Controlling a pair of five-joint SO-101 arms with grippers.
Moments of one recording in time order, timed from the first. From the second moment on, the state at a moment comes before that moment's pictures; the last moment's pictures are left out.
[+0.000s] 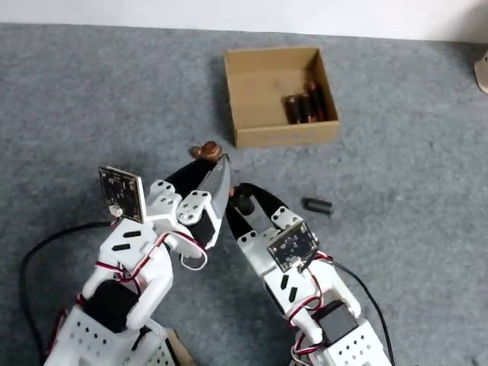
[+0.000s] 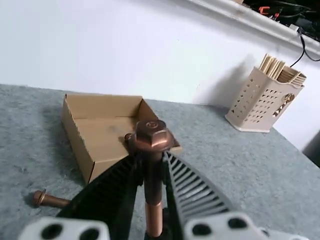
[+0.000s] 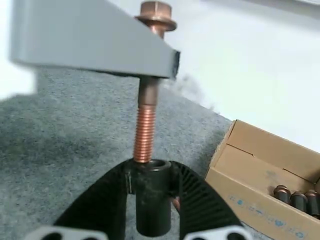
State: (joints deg) left arm 27.0 -79.5 72.0 27.6 25.5; right arm -35.5 -104.1 95.7 17.4 13.8
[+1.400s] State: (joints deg) left arm 28.2 -79.3 71.6 37.1 30.5; right arm -34.1 -104.2 95.8 17.0 13.8
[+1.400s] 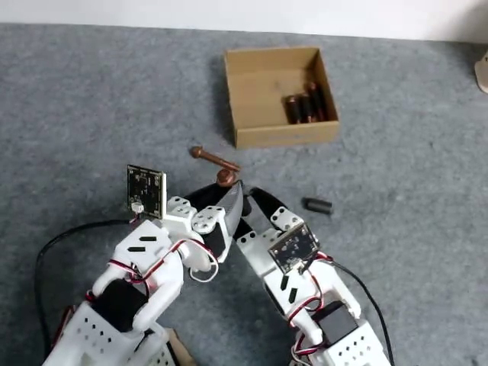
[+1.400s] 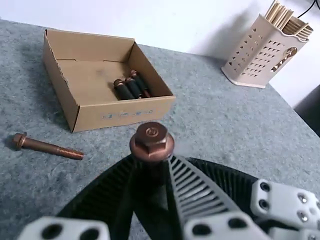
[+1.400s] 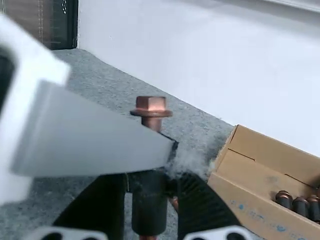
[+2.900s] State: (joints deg) left arm 18.0 -78.5 82.5 27.3 35.2; right arm -24.4 -104.4 95.8 24.2 13.8
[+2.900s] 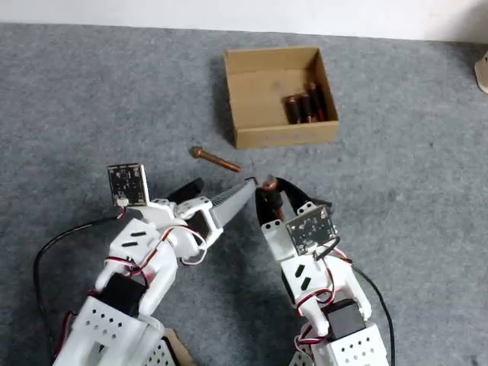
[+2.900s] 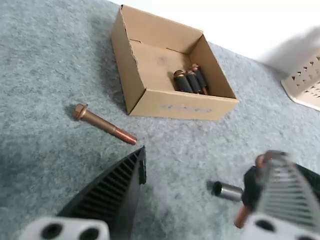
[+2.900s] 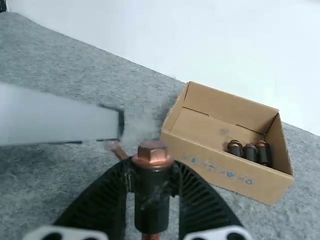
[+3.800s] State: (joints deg) left arm 13.7 -78.5 88.8 18.4 35.2; right arm -15.4 -71.2 74.2 35.8 8.9
